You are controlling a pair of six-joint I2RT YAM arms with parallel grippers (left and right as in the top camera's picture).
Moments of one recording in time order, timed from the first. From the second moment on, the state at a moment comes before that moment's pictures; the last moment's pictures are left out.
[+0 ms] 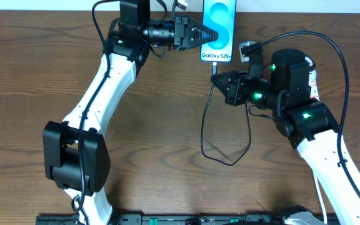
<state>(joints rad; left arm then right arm) -0.28 1.92 1.66 0.05 1.31 -0.85 0.31 1.29 1.15 -0.41 -0.59 0.46</state>
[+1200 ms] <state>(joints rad) -0.28 1.92 1.66 0.05 1.31 -0.85 0.31 1.29 1.16 -0.44 -0.58 0.46</state>
